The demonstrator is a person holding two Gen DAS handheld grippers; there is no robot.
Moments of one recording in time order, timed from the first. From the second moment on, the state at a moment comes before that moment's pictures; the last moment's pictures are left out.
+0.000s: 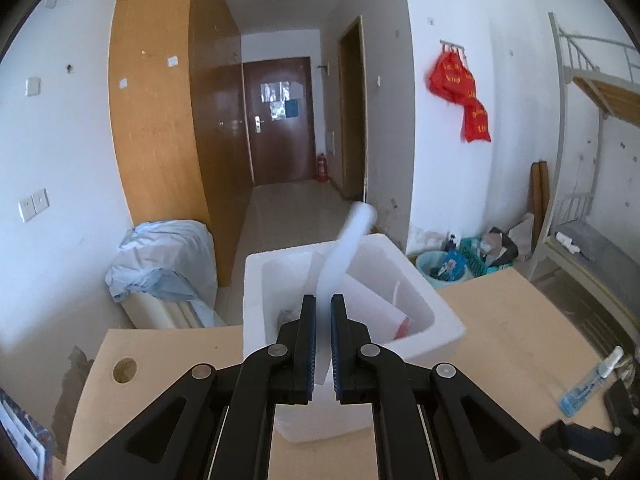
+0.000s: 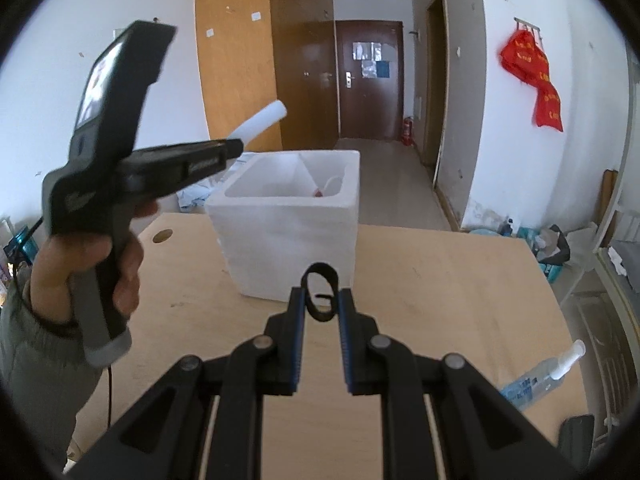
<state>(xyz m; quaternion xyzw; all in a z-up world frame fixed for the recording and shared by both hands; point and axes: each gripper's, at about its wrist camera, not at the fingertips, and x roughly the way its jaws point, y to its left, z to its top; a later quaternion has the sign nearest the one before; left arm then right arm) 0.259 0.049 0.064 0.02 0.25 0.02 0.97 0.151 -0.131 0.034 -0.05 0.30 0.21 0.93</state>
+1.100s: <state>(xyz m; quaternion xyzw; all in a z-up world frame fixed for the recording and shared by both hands) 0.290 0.045 0.050 0.04 0.23 0.06 0.97 0.160 -0.133 0.024 -0.04 0.31 0.21 0.92</state>
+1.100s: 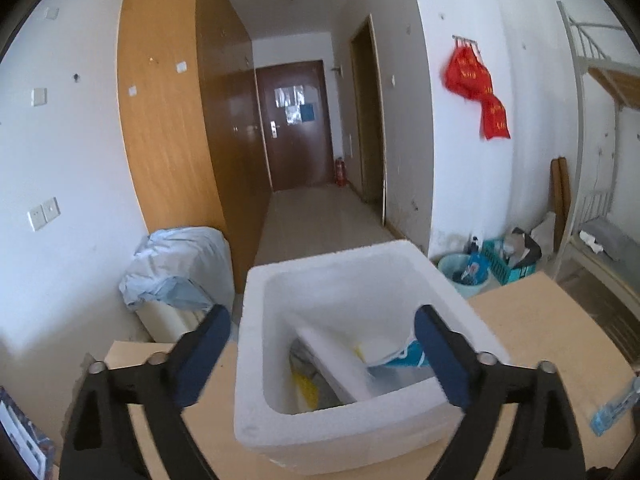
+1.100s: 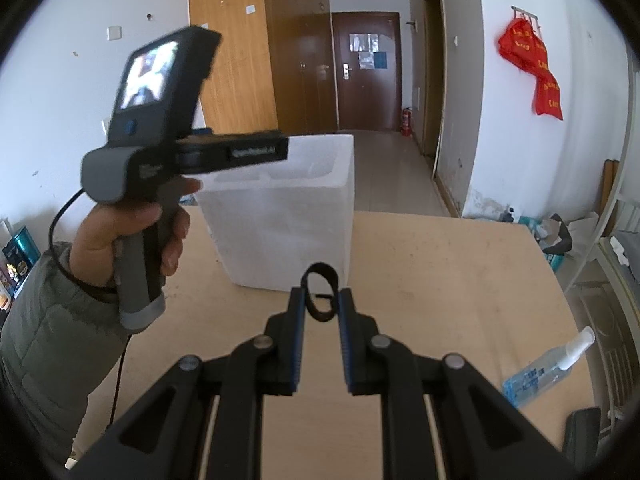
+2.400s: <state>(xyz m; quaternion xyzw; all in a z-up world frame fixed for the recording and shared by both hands) 0.129 0.113 -0.011 -0.08 0.24 0.11 0.96 0.196 -0.054 0.079 -0.11 0.25 0.23 0.93</state>
